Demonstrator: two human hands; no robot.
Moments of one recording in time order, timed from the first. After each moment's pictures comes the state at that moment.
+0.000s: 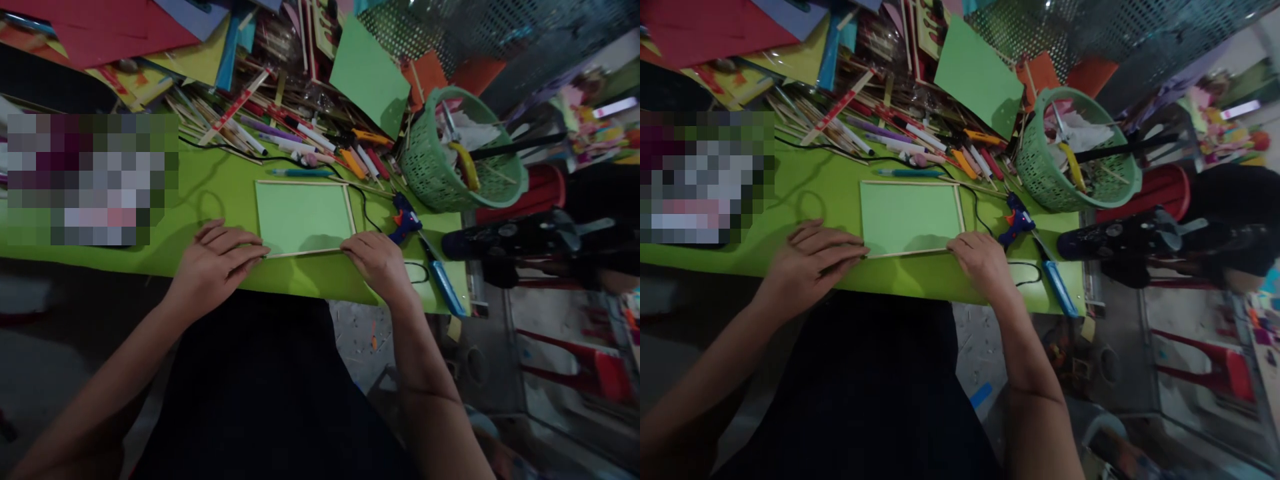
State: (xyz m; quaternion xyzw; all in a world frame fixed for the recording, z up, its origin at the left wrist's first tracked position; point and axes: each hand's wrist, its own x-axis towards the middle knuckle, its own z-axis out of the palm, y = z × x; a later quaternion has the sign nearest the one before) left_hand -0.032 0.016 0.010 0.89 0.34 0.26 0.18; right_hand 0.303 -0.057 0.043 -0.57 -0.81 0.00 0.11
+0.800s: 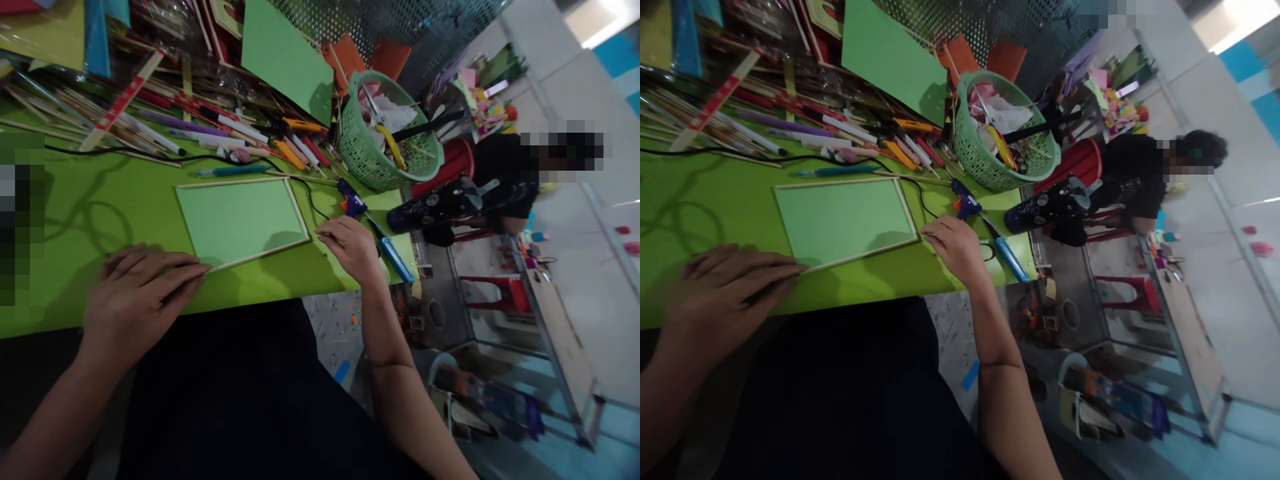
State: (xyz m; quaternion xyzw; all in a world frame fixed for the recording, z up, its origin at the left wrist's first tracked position) left_hand -0.031 0.018 -0.009 0.89 0.34 0.28 0.14; right_hand 0.331 -0.071 0.054 -0.65 -0.72 0.04 0.22
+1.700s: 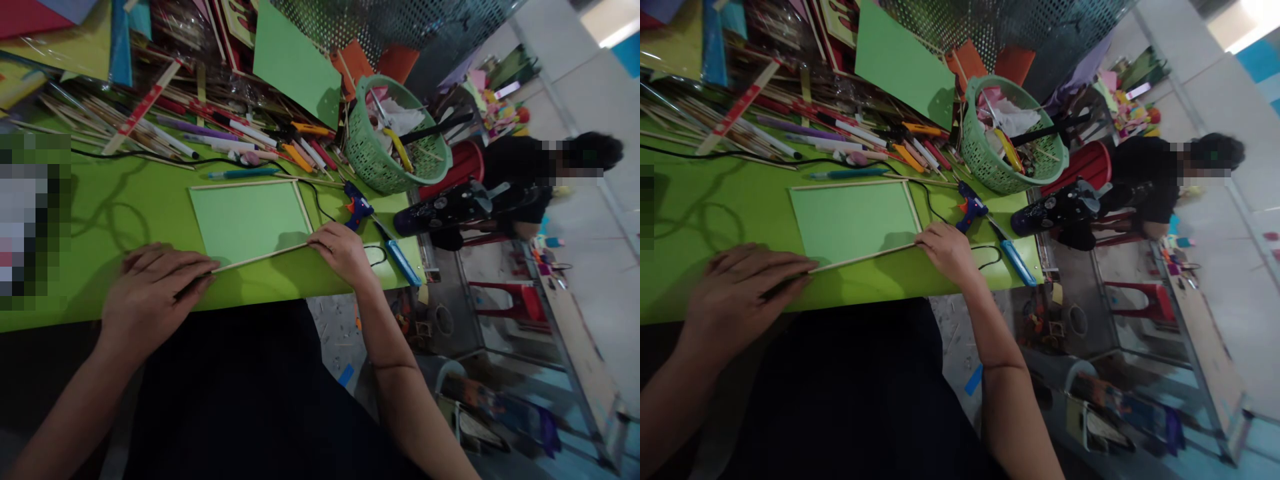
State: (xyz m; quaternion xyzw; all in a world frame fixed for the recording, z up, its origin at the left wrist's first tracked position) left_hand -0.028 0.022 -0.011 0.90 0.28 0.33 0.06; right_hand 0.319 -0.060 0.032 -0.64 -0.75 0.06 0.17
